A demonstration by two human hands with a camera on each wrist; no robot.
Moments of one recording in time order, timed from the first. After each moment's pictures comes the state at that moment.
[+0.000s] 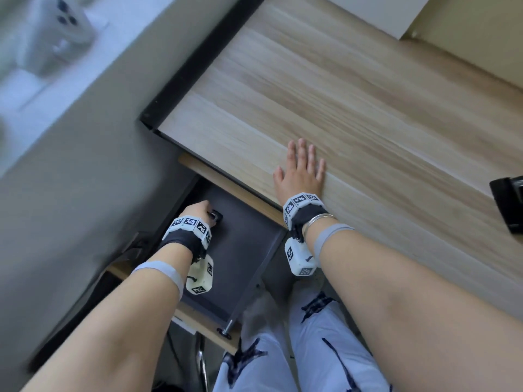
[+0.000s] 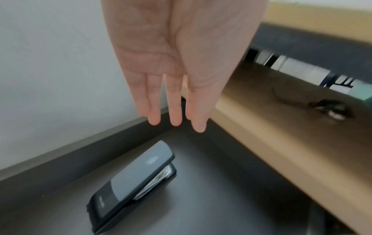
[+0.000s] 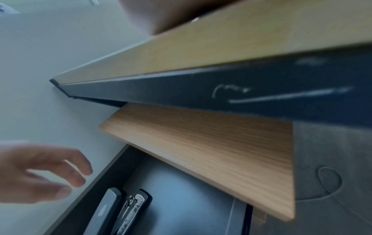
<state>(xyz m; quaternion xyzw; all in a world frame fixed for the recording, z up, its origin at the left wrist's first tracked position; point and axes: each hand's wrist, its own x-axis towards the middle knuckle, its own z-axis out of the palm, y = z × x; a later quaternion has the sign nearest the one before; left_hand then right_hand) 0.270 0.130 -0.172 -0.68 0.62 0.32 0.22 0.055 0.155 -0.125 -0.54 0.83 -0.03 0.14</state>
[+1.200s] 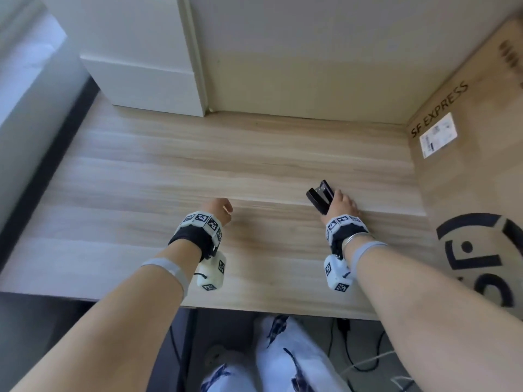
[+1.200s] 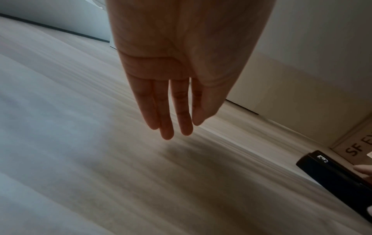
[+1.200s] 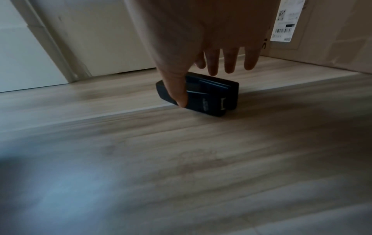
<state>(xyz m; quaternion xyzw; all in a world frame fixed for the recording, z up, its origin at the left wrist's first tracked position) -0.110 0.128 -0.052 -0.48 0.78 0.37 0.15 -0.313 0.322 -0.055 -0.18 0.96 -0.01 0.23</state>
